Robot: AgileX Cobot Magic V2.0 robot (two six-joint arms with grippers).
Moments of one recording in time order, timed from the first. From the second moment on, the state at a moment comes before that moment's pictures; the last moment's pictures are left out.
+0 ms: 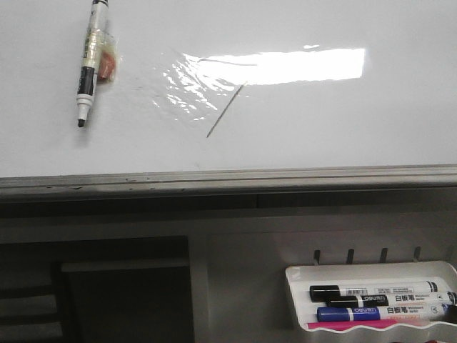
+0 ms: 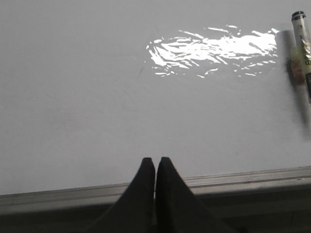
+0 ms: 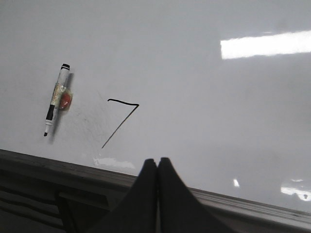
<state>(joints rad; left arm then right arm) -0.01 0.00 0.00 -0.05 0.11 0.09 0.27 0.09 -0.26 0.44 0.27 -0.34</state>
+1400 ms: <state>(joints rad) -0.01 0.00 0.00 -0.05 0.12 0.09 -0.04 0.07 -0.07 0.09 0.12 -0.16</state>
